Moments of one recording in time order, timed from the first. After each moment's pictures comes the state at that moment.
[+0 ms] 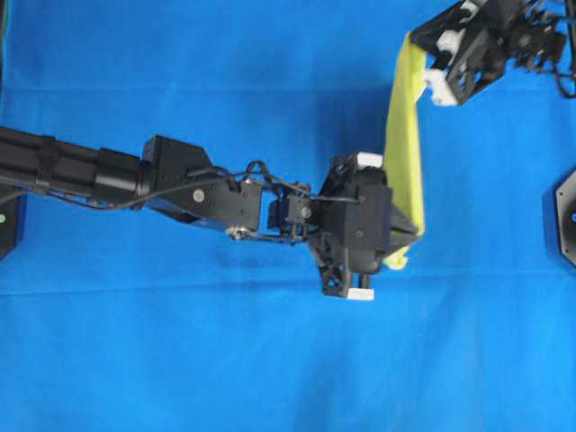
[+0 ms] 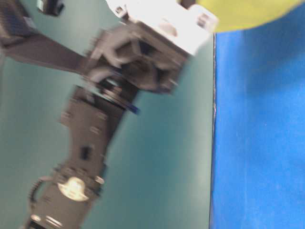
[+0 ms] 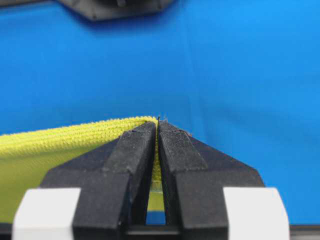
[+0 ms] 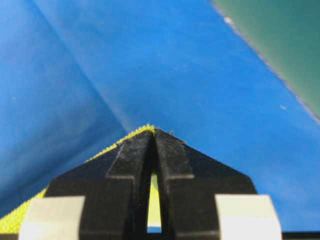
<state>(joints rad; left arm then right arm) -0.09 0.36 0.17 -0.02 -0.10 0.13 -0.54 -0.32 0.84 -0.53 0.15 0.58</state>
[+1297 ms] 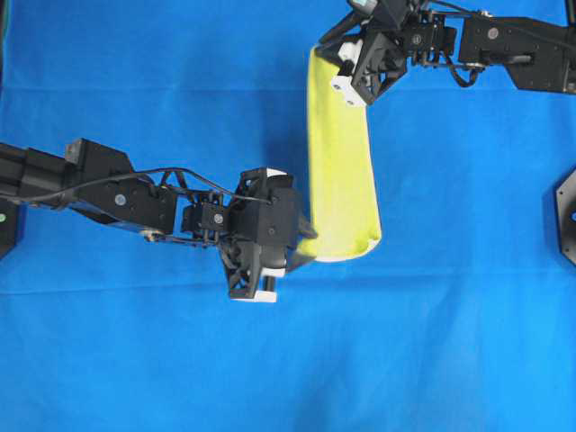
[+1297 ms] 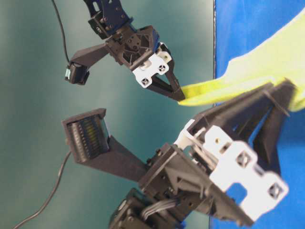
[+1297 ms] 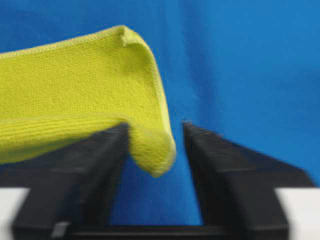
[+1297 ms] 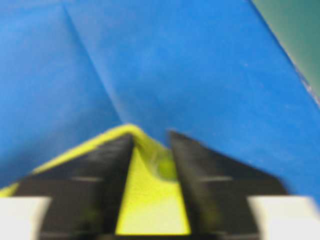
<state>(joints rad) -0.10 0.19 0.55 -0.03 -0.17 0.06 -0.48 0.02 0.60 -0.54 -0.01 0.59</state>
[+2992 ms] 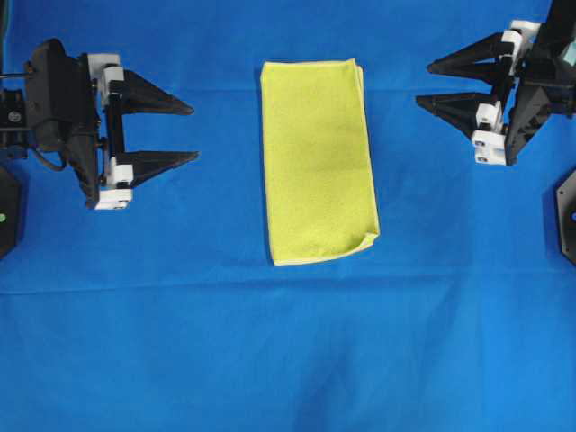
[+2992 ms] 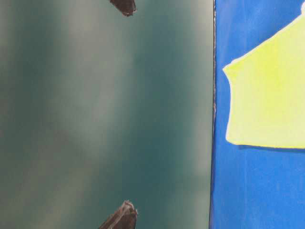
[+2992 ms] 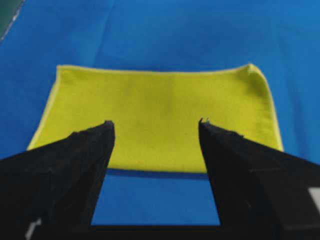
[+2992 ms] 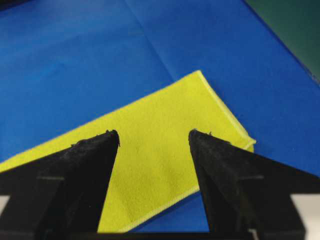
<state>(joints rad) 0.16 -0.51 1.02 -0.03 -0.27 0.10 -0.38 -0.64 1.05 -0.47 -0.09 0.60</state>
